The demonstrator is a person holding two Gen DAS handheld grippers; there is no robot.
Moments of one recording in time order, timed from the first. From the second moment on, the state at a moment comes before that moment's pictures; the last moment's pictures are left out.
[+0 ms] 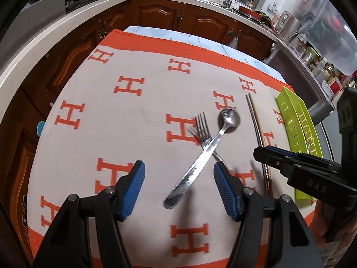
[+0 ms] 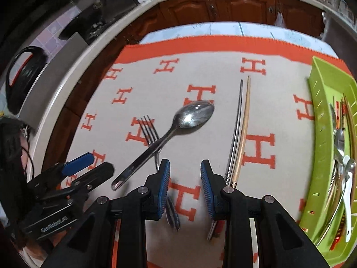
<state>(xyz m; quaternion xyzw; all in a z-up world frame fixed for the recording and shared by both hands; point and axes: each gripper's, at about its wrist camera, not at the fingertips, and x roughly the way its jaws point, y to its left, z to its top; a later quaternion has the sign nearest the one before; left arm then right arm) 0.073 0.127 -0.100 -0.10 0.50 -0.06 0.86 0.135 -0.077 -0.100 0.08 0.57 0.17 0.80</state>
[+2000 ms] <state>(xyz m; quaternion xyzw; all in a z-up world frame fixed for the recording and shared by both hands) 0.118 0.088 -0.128 -0.15 0.60 -0.13 0.78 0.105 -0.230 -0.022 0.24 0.47 0.14 0.84</state>
